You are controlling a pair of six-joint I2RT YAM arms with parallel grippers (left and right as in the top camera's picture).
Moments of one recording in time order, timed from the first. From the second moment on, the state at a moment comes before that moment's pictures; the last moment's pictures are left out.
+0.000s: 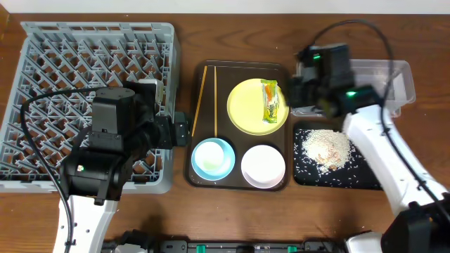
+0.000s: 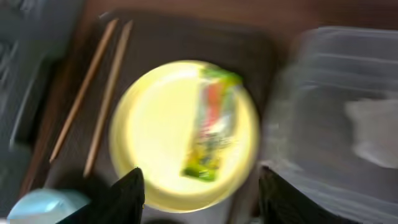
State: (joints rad) left arm -0.16 1.03 1.12 -0.89 0.26 -0.22; right arm 0.31 1.58 1.25 -0.59 -0.16 0.18
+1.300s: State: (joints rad) left arm -0.16 1.03 1.12 -0.89 0.26 -0.22; right arm 0.30 1.63 1.27 -0.53 0.03 0.39
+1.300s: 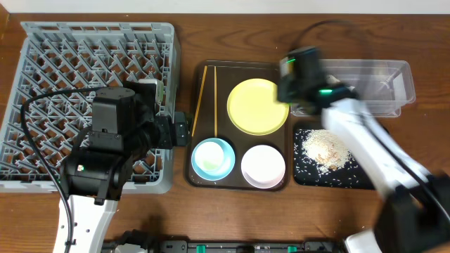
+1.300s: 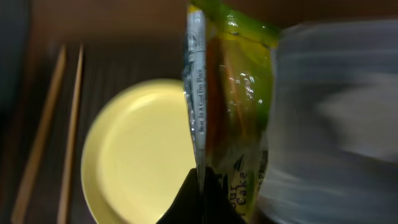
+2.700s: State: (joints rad) left arm -0.16 1.03 1.12 -0.89 0.26 -0.22; right arm 0.69 1.64 1.25 -0.94 -0.15 0.27
